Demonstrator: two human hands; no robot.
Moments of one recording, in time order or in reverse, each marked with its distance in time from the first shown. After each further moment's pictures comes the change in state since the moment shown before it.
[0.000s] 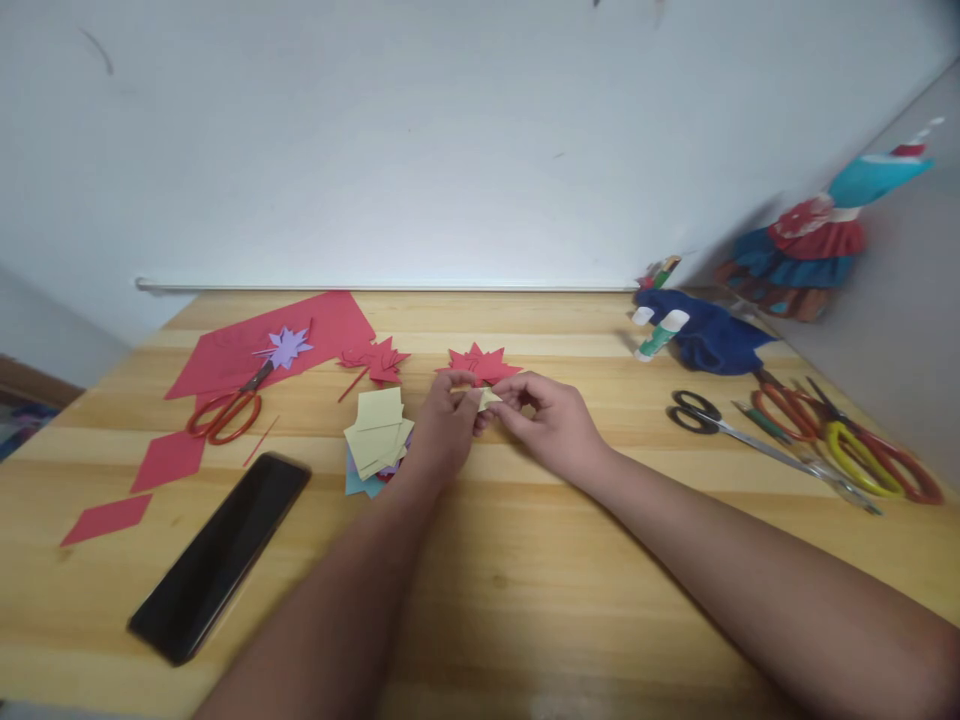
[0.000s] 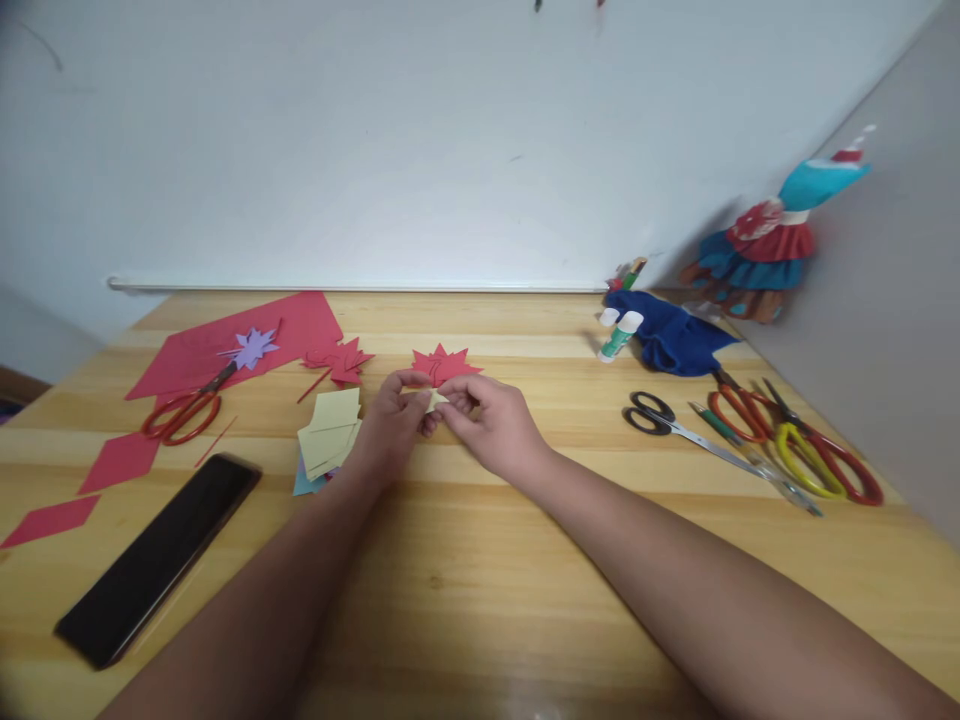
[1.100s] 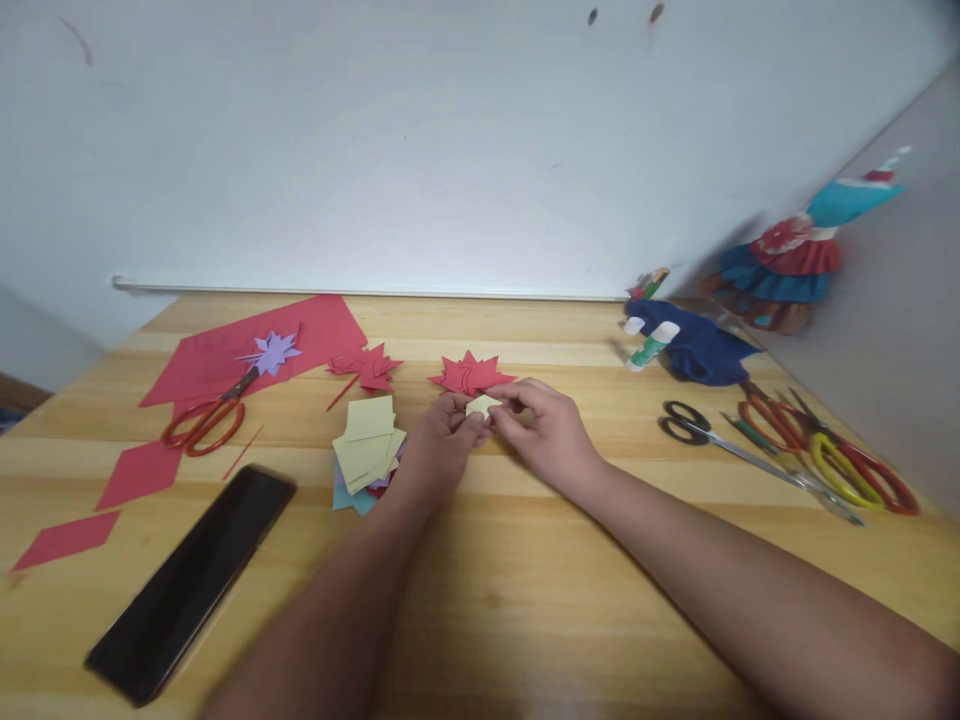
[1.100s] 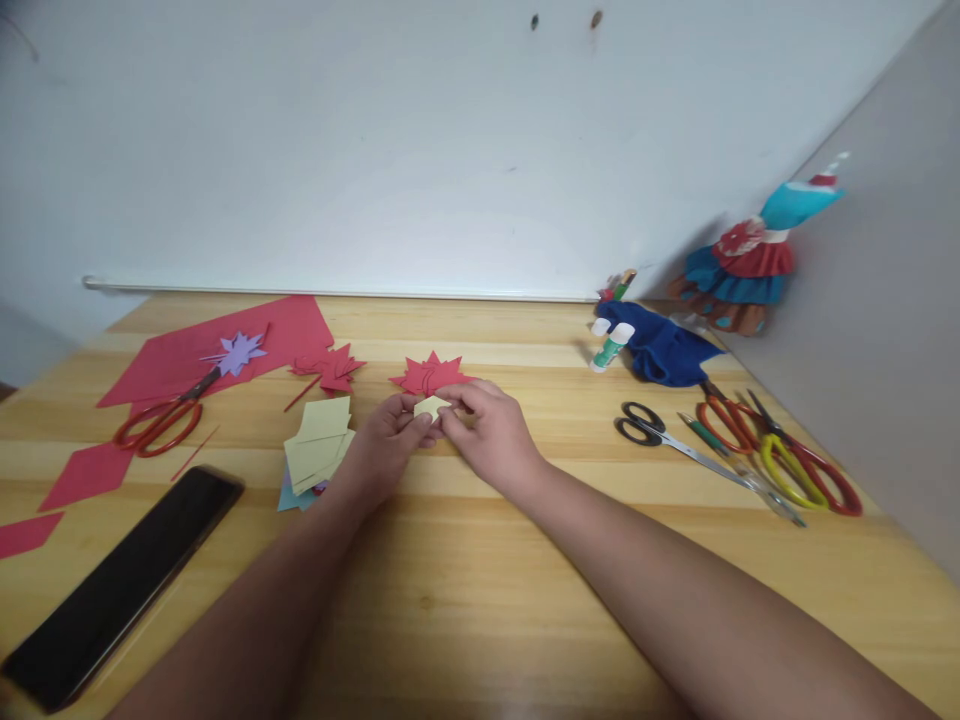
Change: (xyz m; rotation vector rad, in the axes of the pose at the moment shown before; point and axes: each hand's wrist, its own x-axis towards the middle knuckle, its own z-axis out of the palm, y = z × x) left_hand -0.009 -0.002 -0.004 0.062 -0.080 -0.055; right_hand 0.002 0.006 -0.001 -0.199 0.039 -0.101
